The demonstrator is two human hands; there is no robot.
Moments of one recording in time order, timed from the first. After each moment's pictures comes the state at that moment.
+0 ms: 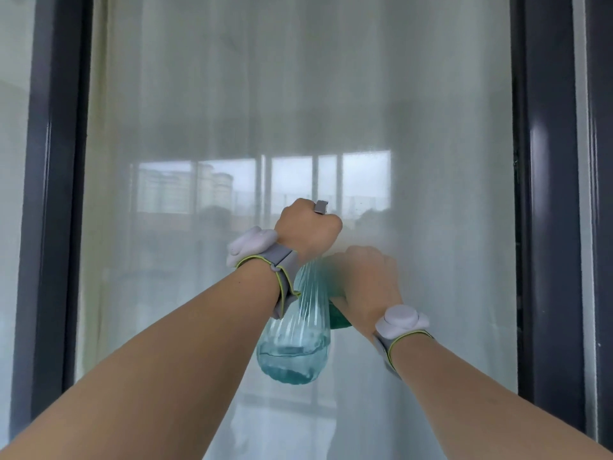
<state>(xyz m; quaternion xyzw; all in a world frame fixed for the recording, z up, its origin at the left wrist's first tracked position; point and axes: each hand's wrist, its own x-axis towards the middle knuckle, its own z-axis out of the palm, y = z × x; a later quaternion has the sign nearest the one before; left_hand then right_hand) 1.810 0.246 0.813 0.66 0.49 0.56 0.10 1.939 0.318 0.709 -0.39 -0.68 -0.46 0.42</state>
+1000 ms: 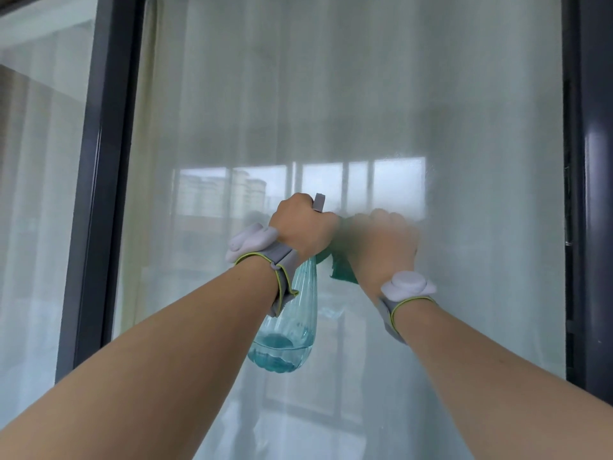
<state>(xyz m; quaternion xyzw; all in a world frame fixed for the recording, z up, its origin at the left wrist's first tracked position) 1.788 0.242 0.823 0.60 0.55 0.58 -0.02 1.915 0.345 0.769 -0.43 -0.57 -0.50 0.50</state>
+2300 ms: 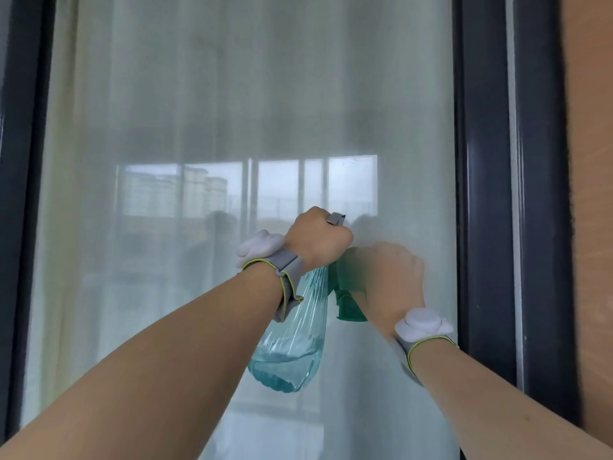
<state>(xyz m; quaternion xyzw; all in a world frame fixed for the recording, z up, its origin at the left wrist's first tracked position) 1.903 0.257 0.802 0.73 0.46 0.48 0.13 2.052 0.314 0.706 -0.43 -0.61 -0.50 0.45</state>
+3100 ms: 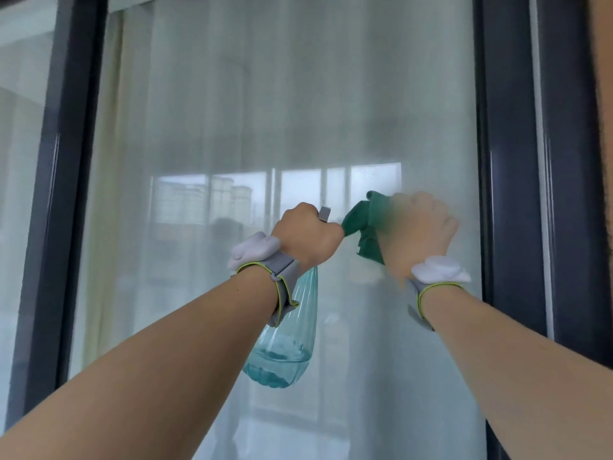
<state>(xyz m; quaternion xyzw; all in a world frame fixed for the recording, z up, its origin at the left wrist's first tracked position) 1.875 0.234 0.818 0.64 0.54 0.55 0.00 2.040 0.324 0.797 -0.48 -0.48 -0.49 0.55</state>
